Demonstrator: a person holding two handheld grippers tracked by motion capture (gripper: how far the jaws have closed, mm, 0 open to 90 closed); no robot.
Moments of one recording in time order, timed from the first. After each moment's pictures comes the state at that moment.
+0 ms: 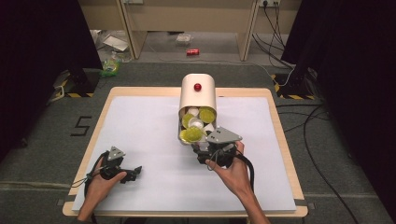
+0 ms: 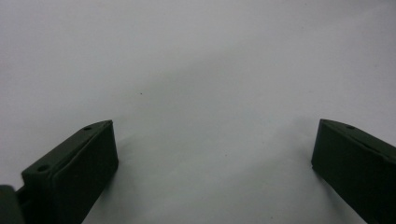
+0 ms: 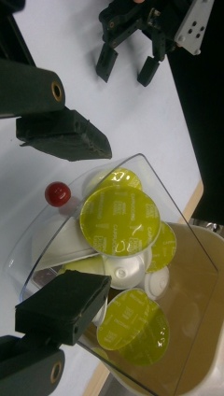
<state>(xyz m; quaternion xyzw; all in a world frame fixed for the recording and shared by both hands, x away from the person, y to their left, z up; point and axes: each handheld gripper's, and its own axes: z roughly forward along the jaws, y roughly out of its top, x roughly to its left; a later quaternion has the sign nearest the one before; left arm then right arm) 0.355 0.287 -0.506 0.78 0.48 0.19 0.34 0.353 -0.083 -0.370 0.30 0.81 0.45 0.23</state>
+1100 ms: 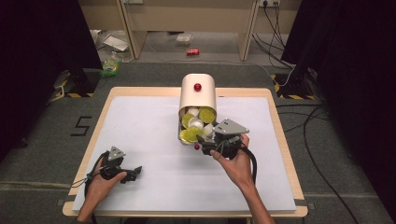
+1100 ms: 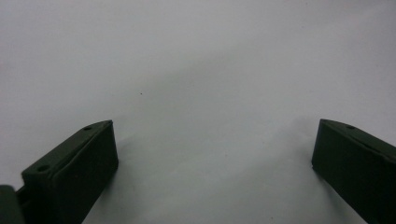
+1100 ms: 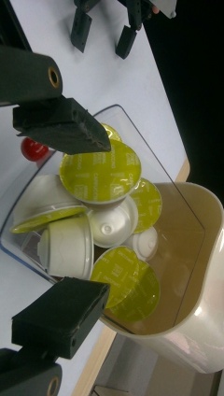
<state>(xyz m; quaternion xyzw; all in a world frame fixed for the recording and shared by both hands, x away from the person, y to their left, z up) 0.355 0.286 -0.506 0.78 0.48 0.20 0.34 0.376 -0.095 -0.367 0.33 0.78 0.46 0.25</state>
